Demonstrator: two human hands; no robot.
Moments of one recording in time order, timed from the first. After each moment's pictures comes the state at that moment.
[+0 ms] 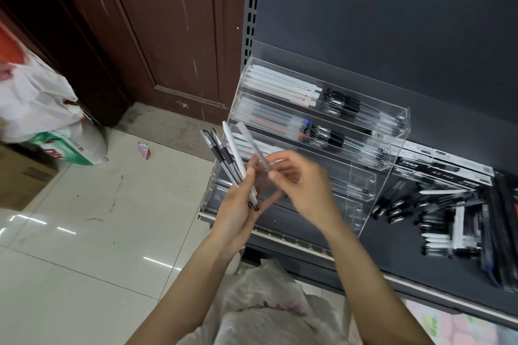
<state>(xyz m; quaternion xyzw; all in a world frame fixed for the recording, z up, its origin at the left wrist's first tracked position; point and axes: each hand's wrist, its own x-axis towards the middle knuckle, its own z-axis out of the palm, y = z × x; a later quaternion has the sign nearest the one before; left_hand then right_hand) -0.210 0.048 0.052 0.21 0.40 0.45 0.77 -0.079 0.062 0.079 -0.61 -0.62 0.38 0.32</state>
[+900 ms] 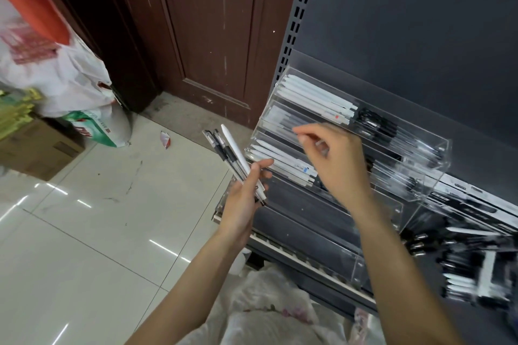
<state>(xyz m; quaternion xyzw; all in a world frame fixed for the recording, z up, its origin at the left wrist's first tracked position) -0.223 0.067 0.045 0.26 0.53 0.47 0.66 -0.075 0.126 0.107 -0.56 -0.75 0.17 0.30</state>
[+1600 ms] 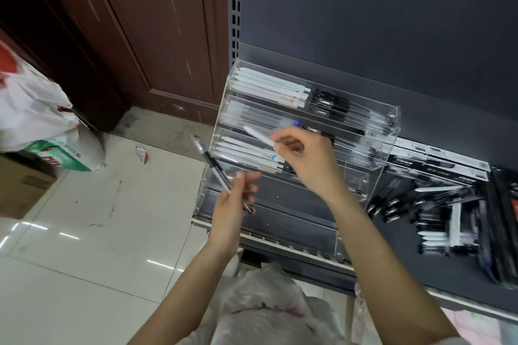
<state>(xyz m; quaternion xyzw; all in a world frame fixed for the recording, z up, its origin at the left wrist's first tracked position) -0.198 0.047 0.039 0.31 0.56 0.43 0.64 -0.052 0.104 0.088 -0.62 -0.64 0.31 0.34</state>
